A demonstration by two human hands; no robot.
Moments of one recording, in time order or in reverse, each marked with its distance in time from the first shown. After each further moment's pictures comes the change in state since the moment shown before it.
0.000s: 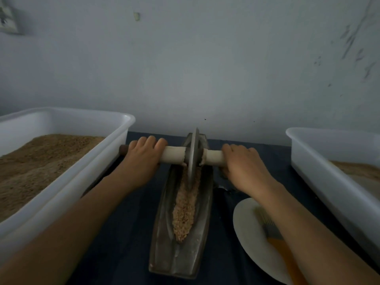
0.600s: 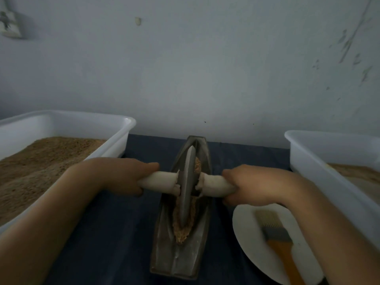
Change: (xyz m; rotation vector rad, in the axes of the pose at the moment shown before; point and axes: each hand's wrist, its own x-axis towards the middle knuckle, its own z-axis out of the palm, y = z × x) left_hand -0.016 -0.005 -0.063 -0.161 -0.793 0.064; right_hand -0.021 -0.006 -0.062 0.285 -0.674 -0.119
